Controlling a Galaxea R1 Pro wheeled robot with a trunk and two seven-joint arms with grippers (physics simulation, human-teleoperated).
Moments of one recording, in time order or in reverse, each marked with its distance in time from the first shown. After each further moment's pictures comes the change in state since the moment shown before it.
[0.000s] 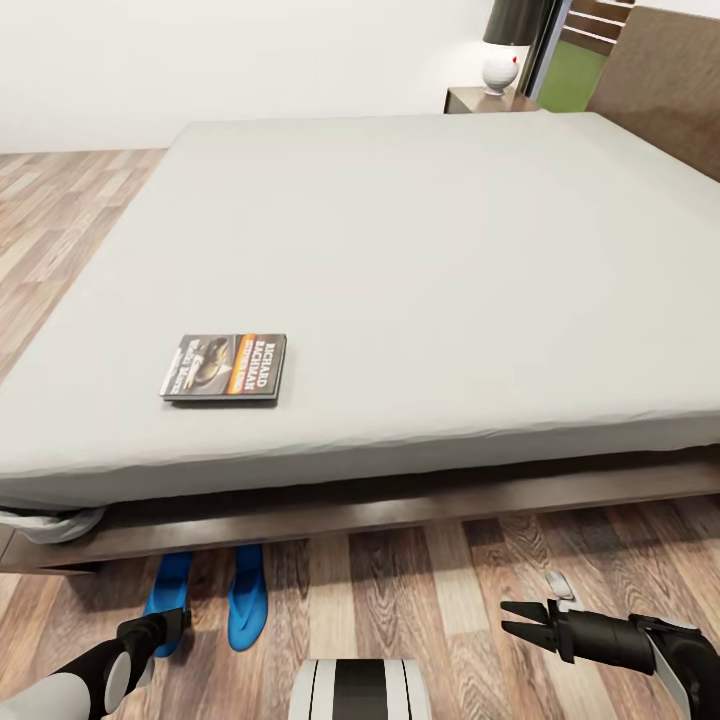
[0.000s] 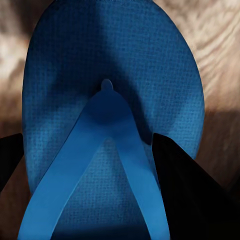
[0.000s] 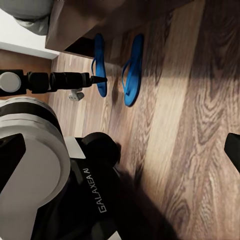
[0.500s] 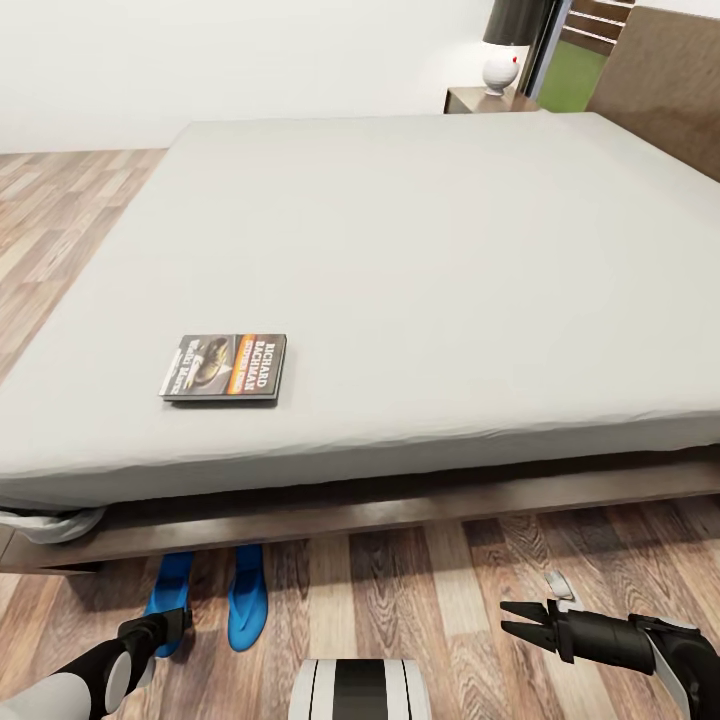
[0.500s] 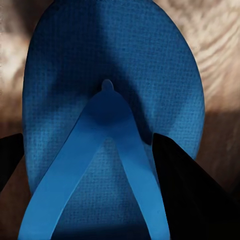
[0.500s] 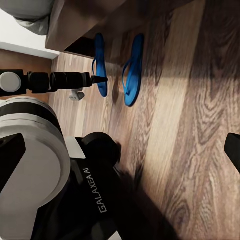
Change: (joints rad) left arm 0.000 -0.002 0.000 0.000 0.000 0.000 0.005; right arm 0.000 0.001 0.001 0.000 0.000 0.000 0.000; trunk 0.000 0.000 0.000
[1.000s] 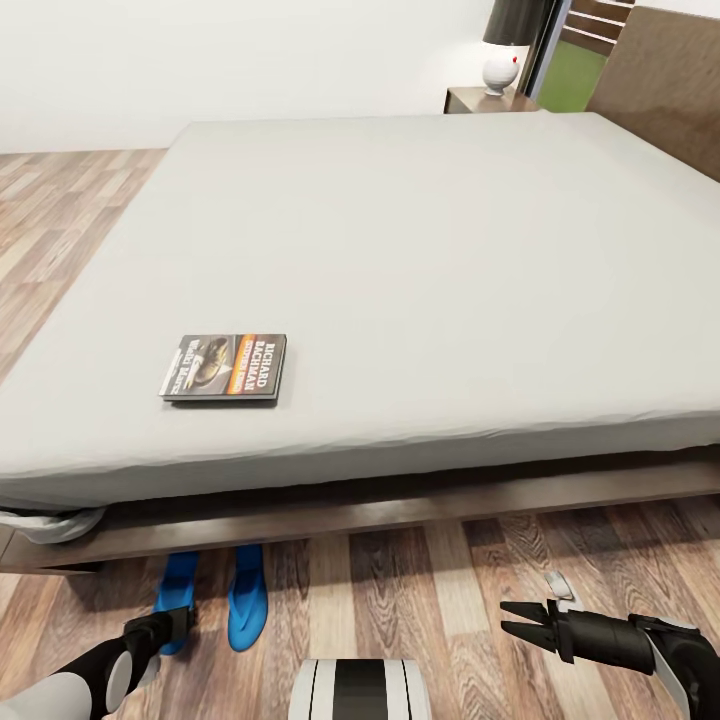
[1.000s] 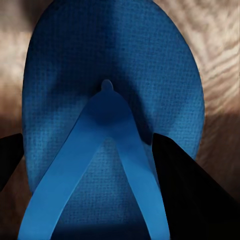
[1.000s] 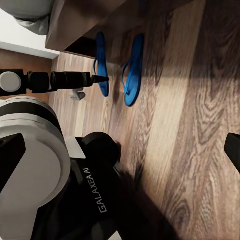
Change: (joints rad) left arm 0.000 -0.001 0.000 -0.003 0.000 -0.001 0.047; right arm 0.000 0.000 0.000 0.000 0.000 0.000 0.000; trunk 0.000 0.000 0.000
